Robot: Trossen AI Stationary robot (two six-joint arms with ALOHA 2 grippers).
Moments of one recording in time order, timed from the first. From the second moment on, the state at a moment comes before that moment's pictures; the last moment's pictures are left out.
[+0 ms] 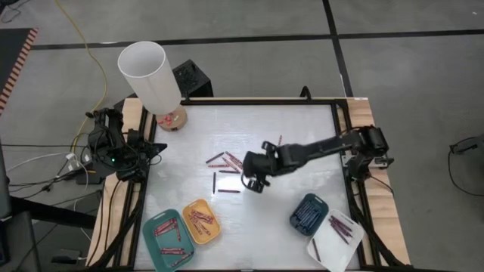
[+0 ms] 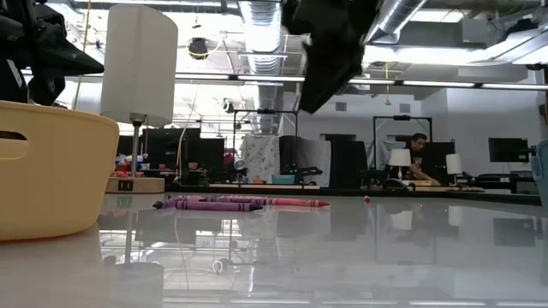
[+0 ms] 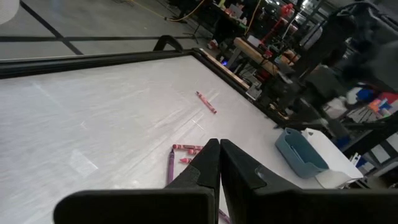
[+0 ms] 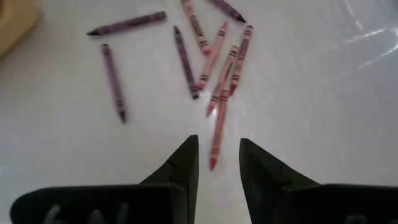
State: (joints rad) left arm -1.10 0.01 0.47 -1.09 -1.35 -1.21; right arm 0.18 1.72 1.45 -0.80 0.35 0.44
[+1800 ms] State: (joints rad) left arm -1.10 0.01 0.47 -1.09 -1.35 -1.21; right arm 0.05 1.88 1.14 -0.34 0.23 0.24
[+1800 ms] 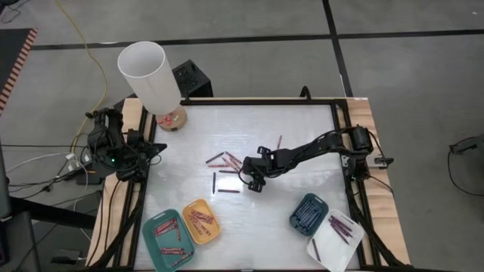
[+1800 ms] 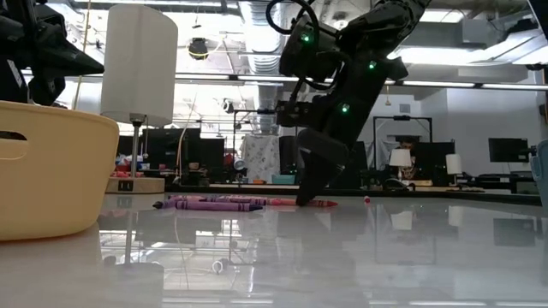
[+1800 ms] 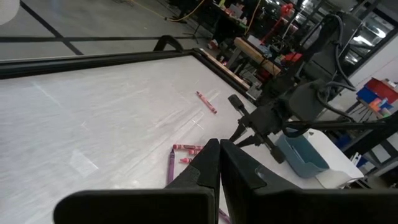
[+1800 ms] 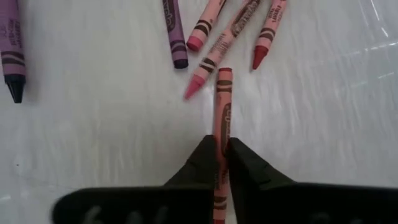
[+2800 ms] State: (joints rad) left arm -1.10 0.01 0.47 -1.09 -1.35 -1.21; right arm 0.15 1.89 1.23 -0.36 0.39 0.37
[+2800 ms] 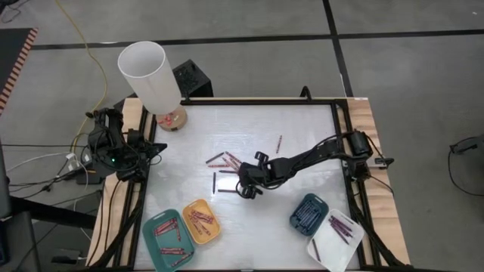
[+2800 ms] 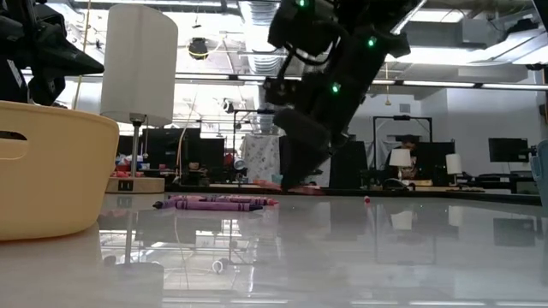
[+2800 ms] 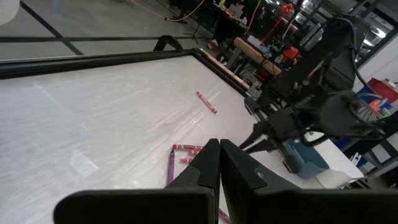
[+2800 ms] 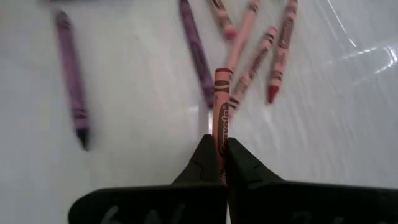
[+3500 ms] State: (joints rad) left arm -1.10 0.01 0.46 -1.09 -1.38 -1.22; right arm 0.27 1.93 1.26 0.47 0.23 0.15
